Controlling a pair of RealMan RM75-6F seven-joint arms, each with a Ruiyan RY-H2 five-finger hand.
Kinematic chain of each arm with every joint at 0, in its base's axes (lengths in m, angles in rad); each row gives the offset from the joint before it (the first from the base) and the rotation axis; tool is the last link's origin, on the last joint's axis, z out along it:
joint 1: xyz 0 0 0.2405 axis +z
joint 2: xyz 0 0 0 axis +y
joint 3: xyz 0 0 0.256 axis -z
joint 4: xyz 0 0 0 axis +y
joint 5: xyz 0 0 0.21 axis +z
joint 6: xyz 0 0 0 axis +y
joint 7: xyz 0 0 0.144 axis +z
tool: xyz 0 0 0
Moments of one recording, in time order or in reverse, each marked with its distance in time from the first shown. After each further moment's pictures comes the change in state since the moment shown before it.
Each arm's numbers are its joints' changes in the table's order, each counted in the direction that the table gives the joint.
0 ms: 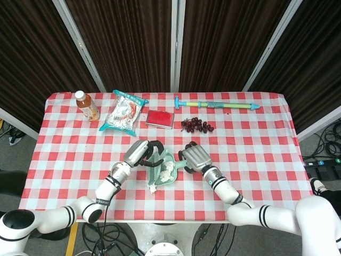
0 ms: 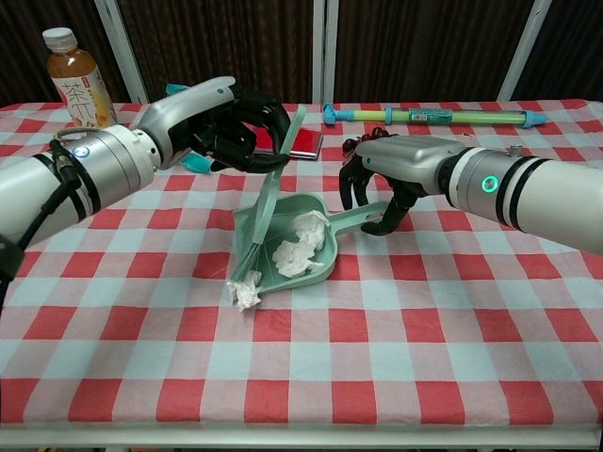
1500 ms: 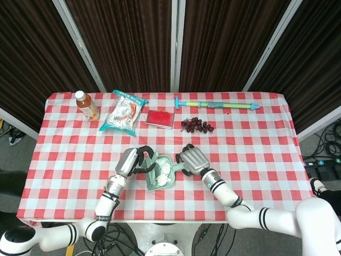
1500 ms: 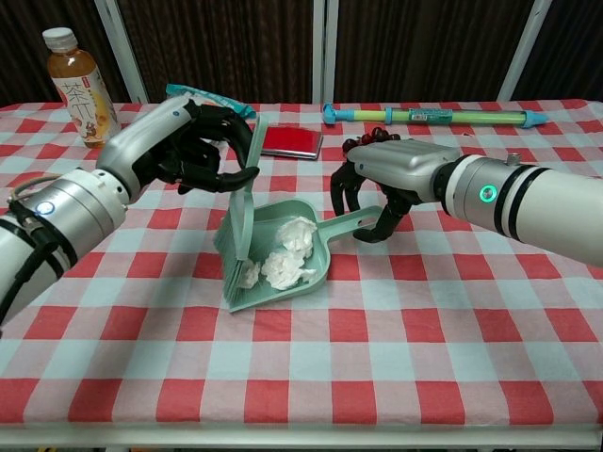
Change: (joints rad) left arm 0.164 -0.115 0.006 -0.057 -0.054 0.179 0.205; right arm -0.023 -0.016 -0.008 -0.018 -0.038 0.014 0.013
